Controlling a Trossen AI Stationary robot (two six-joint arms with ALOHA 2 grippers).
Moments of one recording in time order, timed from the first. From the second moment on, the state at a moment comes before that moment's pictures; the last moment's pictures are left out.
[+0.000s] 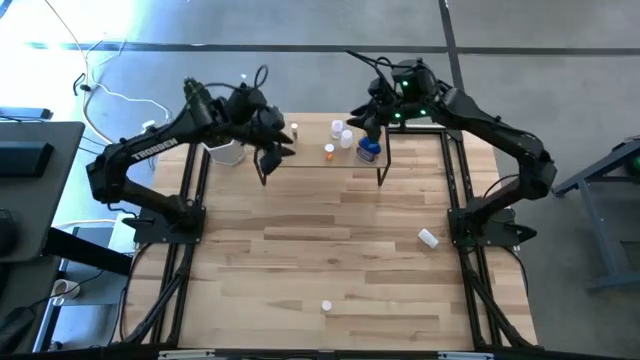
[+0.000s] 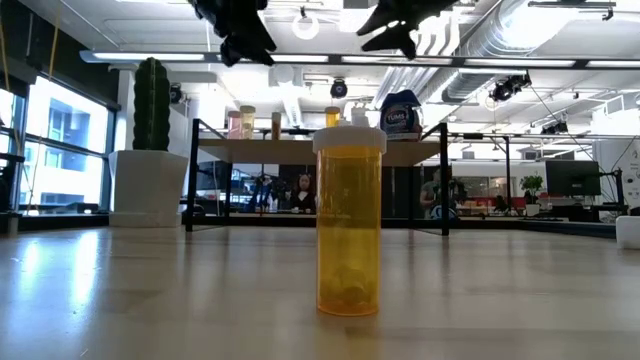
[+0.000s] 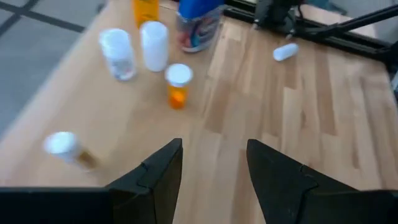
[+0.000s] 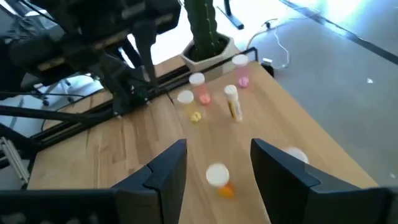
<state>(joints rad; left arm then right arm) 0.62 1.35 1.38 -0.78 0.29 0.08 -0.58 1.47 1.55 -0.59 -0.37 0.10</state>
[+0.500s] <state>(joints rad) 0.42 1.29 1.12 -0.46 0.29 -0.10 -0.54 1.29 1.55 -1.02 -0.22 0.21</state>
